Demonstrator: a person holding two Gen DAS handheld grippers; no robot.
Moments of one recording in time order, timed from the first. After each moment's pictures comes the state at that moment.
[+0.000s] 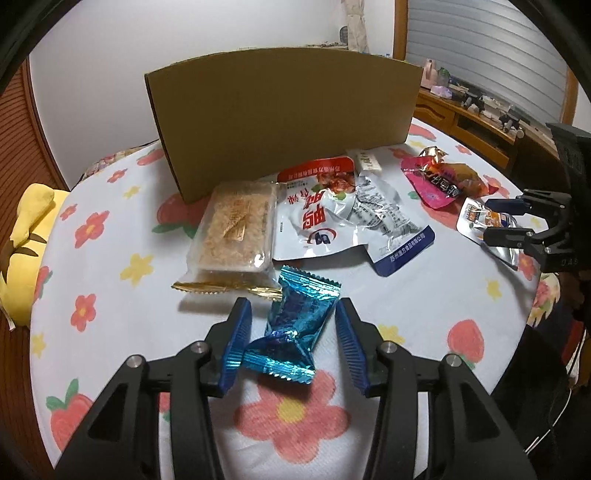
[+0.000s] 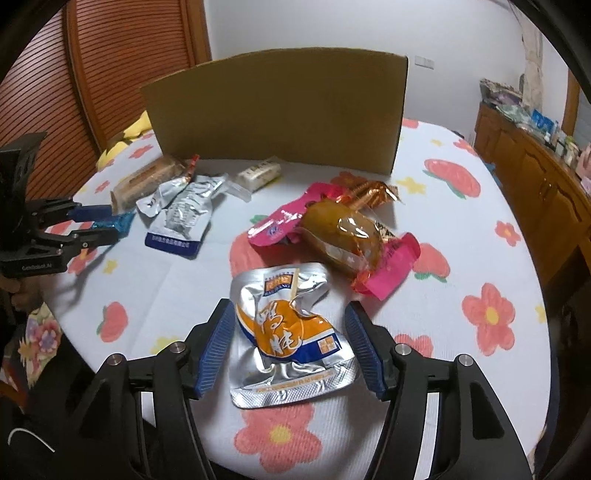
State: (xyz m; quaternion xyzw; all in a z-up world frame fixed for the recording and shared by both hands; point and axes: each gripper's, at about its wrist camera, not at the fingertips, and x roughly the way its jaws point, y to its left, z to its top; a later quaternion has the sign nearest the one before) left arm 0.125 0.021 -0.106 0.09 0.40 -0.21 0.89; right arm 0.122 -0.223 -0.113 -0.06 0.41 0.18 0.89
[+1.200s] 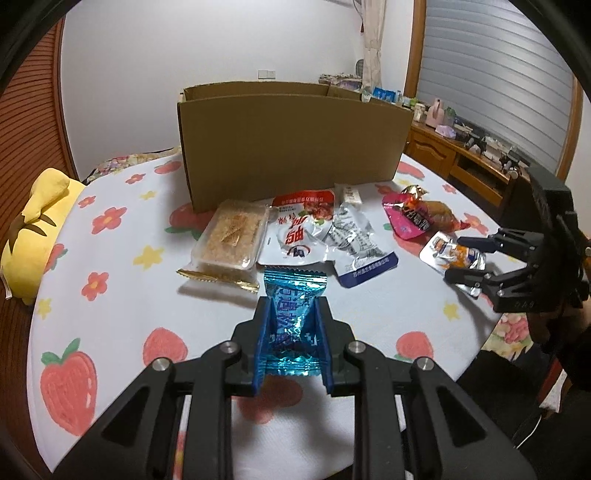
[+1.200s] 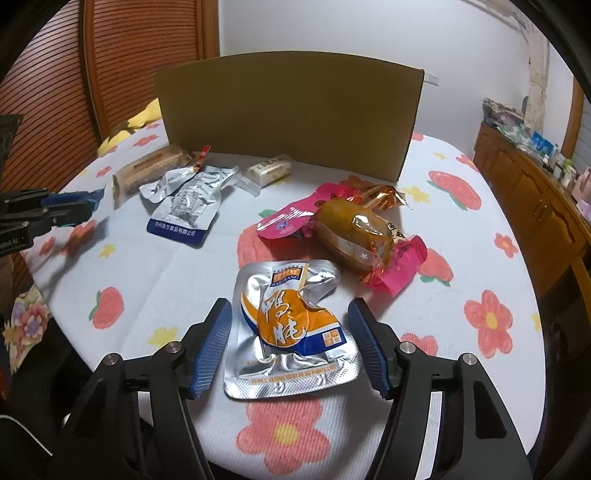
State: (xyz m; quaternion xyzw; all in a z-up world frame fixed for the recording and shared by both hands) left arm 0.088 0.022 -0.083 0.03 0.36 -0.20 0.91; right arm 0.112 -0.212 -0.119 -0.10 0.39 0.17 0.90
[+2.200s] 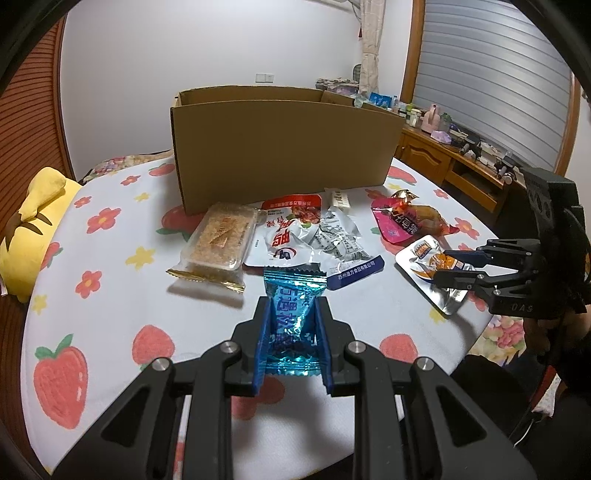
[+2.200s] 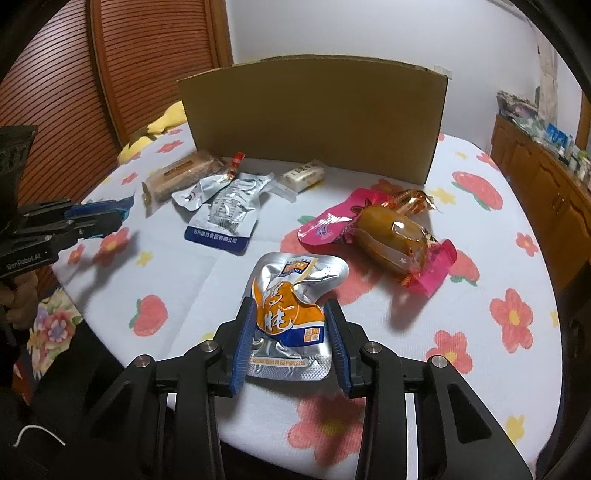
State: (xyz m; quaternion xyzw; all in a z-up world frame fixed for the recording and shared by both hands) left arm 0.079 0.017 -0.082 0.02 0.35 -0.21 0.91; right arm 0.105 -0.199 -0.111 -0.07 0.40 0.21 0.89
